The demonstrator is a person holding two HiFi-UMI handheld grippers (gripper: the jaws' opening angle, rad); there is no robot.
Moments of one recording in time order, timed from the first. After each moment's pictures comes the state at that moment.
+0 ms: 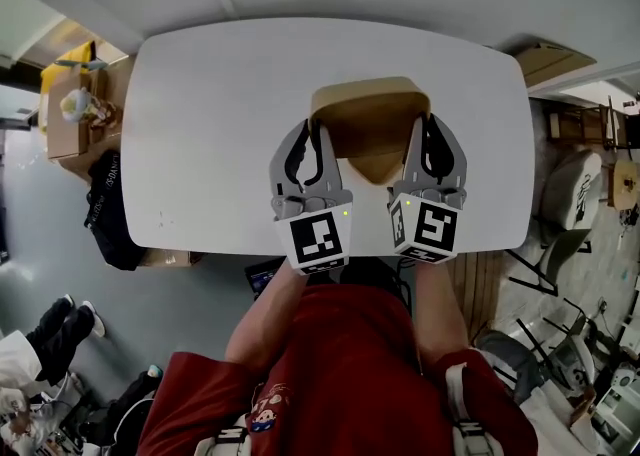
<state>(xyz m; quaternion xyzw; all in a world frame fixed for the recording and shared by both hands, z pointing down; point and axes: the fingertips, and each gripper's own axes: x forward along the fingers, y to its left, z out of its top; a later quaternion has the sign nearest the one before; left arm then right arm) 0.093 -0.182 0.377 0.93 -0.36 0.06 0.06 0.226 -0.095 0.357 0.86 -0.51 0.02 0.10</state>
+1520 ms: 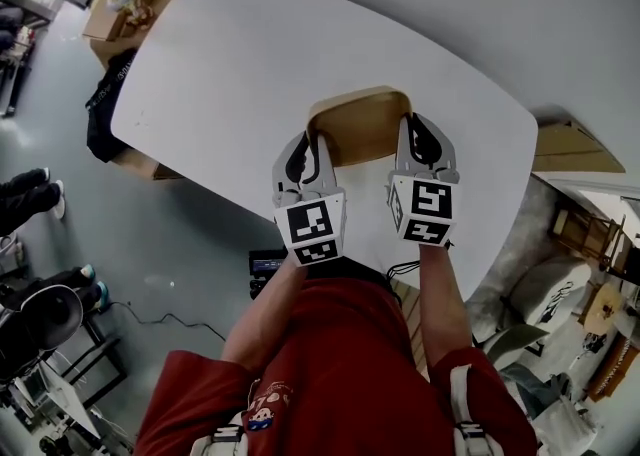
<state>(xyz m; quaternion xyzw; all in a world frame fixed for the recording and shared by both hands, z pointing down) 0.128 -0.077 0.443 0.82 -0.54 0.12 0.16 0.284 -0.072 0.423 0.68 -0.70 0.11 0.18</state>
